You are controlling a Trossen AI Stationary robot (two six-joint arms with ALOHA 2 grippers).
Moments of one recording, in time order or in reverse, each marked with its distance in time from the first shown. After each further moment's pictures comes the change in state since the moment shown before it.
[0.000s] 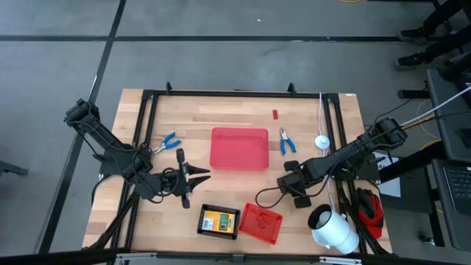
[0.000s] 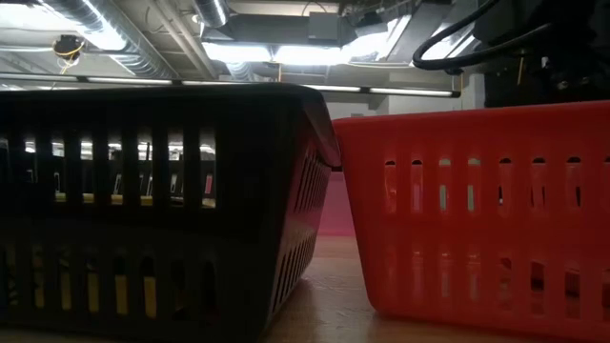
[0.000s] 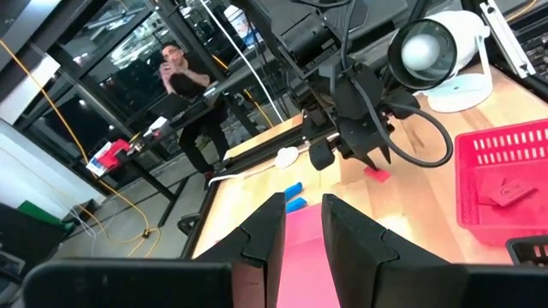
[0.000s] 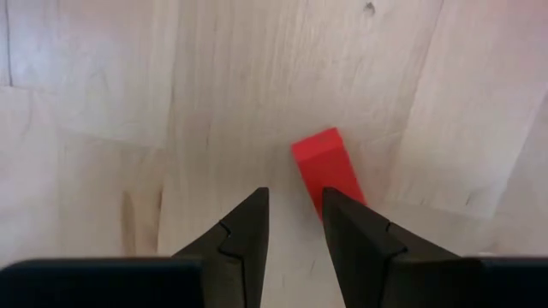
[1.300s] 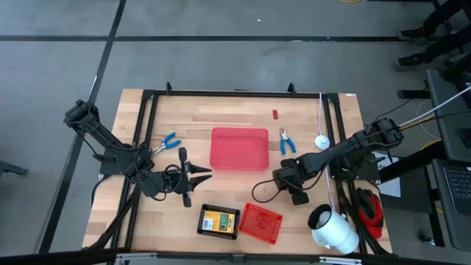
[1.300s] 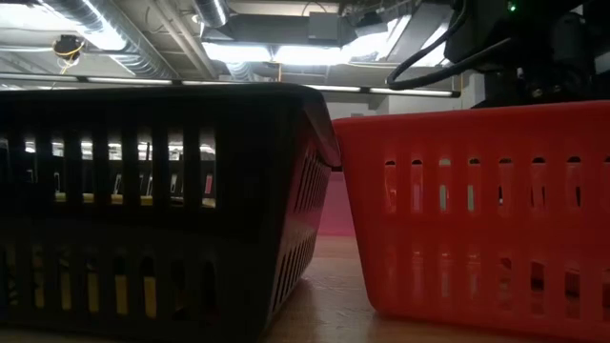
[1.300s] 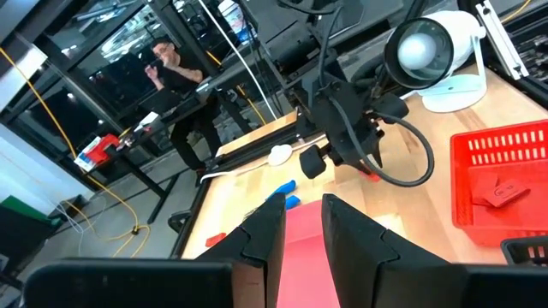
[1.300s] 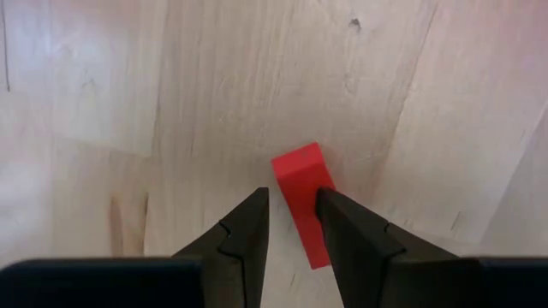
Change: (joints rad) left arm 0.032 0.000 0.000 -0.010 0.049 -0.025; right arm -0.107 0.051 0.005 0.010 -0.057 -0.124
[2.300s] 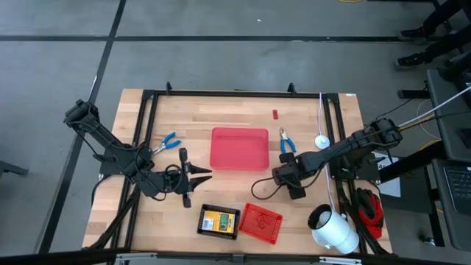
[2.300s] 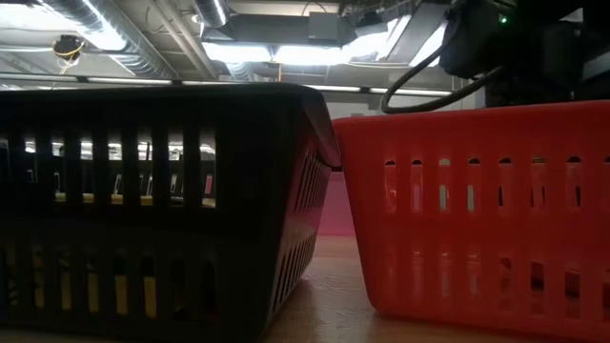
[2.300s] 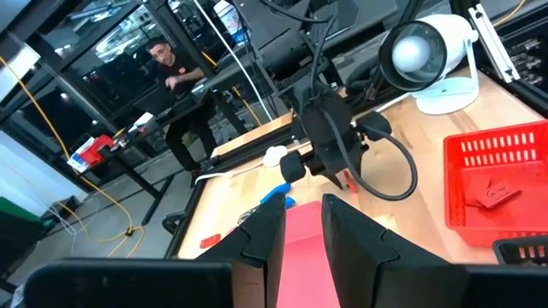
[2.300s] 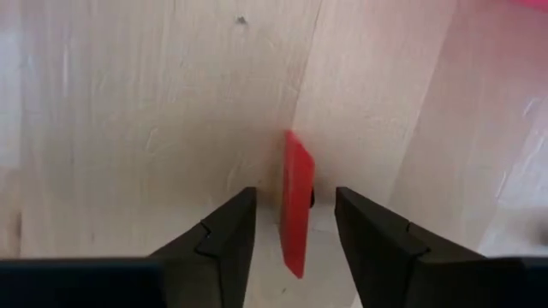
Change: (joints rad) left arm 0.000 0.000 0.000 -0.001 0.015 -0.008; right arm -0.017 0.005 -0.005 -0.004 0.169 -0.050
